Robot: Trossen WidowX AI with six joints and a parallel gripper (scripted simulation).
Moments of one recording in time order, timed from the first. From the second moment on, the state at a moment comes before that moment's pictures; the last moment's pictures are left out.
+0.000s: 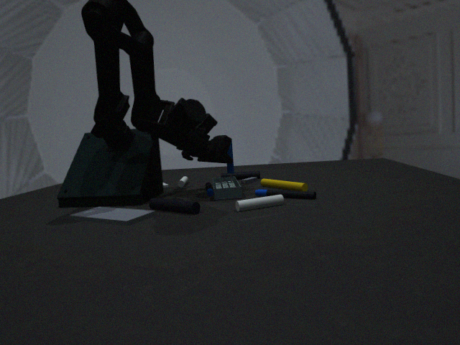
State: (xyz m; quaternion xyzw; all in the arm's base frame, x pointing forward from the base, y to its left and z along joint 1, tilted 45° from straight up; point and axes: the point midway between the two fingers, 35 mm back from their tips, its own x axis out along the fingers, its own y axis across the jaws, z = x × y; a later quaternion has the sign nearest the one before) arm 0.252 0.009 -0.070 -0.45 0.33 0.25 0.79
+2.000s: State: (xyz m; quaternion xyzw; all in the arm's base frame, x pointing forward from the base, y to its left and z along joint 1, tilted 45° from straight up) arm 0.224 0.023 -0.032 -0.44 0.34 0.26 0.79
